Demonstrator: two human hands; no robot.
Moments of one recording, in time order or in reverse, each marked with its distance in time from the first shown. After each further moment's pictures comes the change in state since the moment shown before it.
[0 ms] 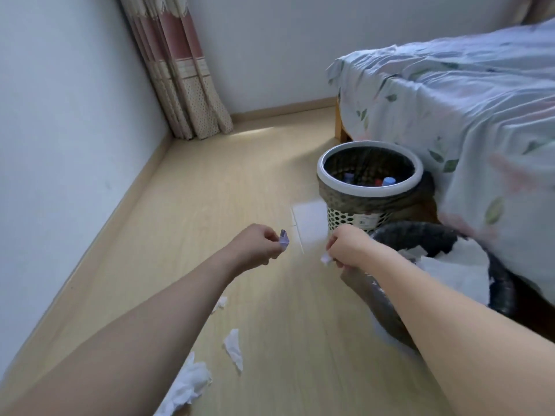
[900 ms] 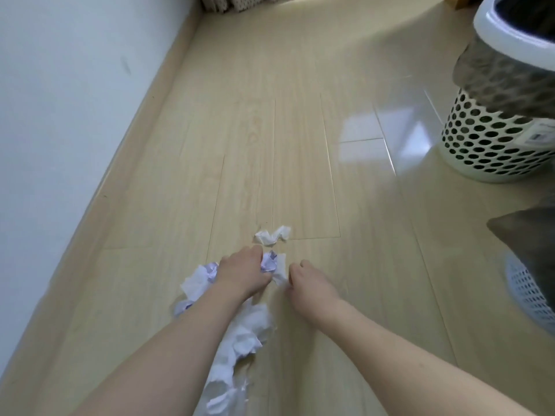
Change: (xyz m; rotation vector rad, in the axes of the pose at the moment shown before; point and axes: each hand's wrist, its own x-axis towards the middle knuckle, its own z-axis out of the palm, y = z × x) left_hand 0.026 -0.300 0.018 0.702 -0.039 -0.352; right_hand 0.084 -0.057 0.330 -0.212 -0.235 -0.291
